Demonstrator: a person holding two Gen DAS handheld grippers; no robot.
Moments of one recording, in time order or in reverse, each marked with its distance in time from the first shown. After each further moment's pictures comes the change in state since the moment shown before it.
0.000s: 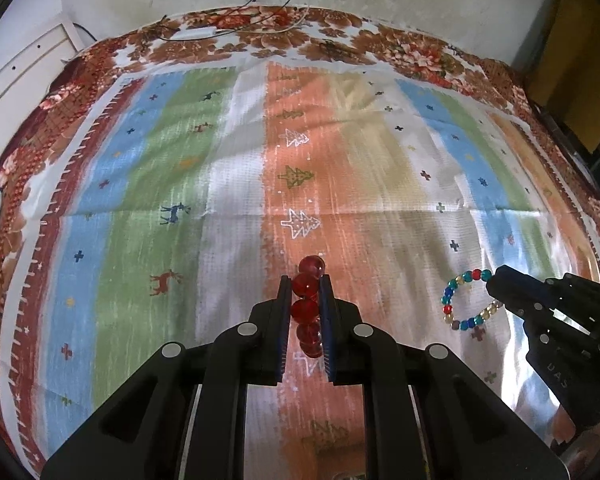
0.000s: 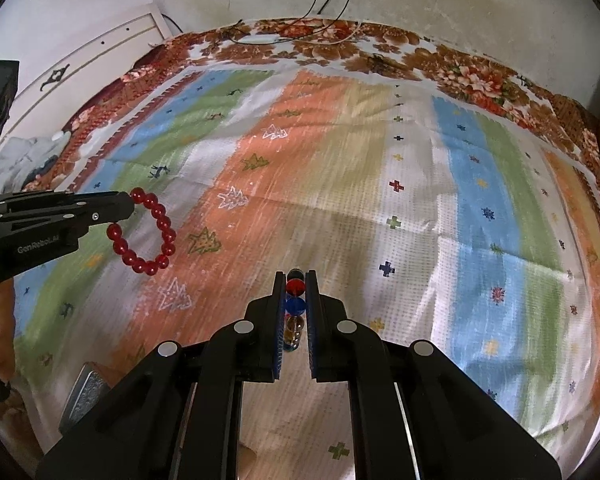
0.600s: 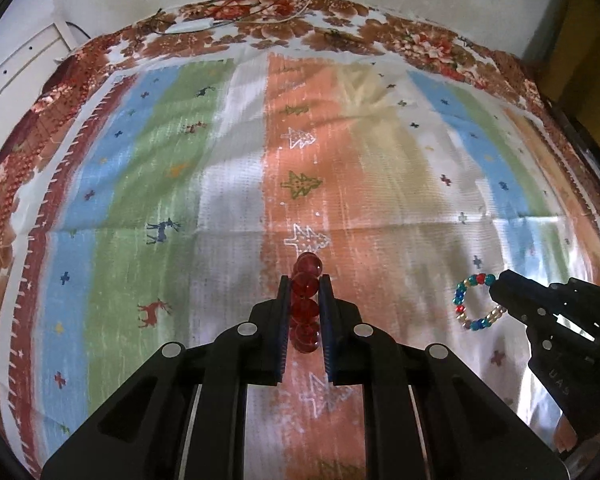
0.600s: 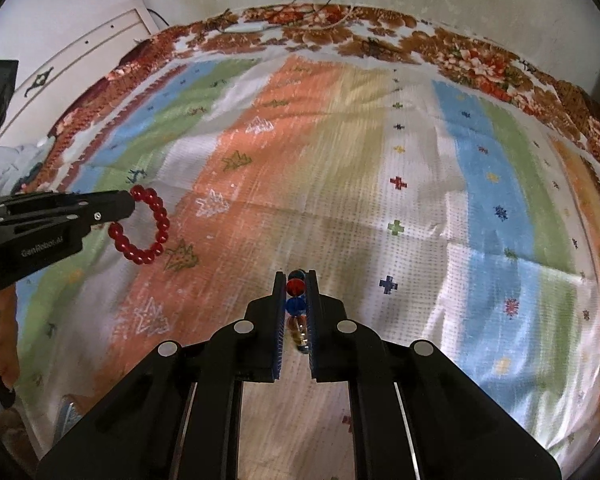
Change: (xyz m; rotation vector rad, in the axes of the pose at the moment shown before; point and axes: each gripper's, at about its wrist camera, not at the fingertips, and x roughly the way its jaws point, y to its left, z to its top) left arm 0.037 0.001 0.024 0.011 0.029 0.025; right arm 0.033 -0.011 0.018 0.030 0.039 0.002
